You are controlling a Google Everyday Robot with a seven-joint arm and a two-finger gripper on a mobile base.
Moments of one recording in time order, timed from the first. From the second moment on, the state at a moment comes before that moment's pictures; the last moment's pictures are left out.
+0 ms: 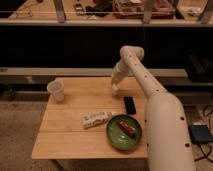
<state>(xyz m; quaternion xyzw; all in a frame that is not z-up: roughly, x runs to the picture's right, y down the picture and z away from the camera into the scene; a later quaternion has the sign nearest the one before) 0.072 -0.062 0.956 -0.08 -0.29 -0.62 0.73</state>
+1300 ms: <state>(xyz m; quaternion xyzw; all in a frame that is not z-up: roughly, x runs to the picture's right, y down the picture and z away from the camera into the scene) 0.000 -0.048 1.016 -0.10 -0.27 -0.62 0.73</state>
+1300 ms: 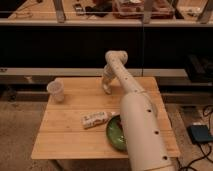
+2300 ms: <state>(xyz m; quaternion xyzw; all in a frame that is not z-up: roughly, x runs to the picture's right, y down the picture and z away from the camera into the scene) -0.010 0.049 0.950 -0.11 -0.33 -0.65 0.67</state>
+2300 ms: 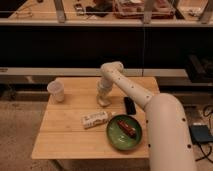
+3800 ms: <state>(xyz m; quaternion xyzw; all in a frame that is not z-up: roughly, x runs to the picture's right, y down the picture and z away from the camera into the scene) 0.091 -0.043 0.980 -0.06 -0.23 -0.56 0.79</state>
